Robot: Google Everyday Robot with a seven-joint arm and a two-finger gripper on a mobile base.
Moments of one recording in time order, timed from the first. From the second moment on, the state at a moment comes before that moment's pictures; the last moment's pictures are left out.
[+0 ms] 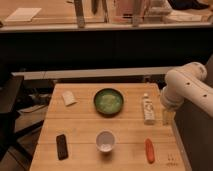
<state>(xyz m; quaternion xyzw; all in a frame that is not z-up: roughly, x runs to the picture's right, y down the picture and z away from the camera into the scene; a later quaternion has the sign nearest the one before) 0.284 0.107 0.684 -0.28 0.02 0.02 0.96</state>
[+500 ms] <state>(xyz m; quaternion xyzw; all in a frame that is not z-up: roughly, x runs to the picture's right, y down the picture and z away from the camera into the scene) 0.283 0.104 0.685 -0.28 0.02 0.01 0.96</state>
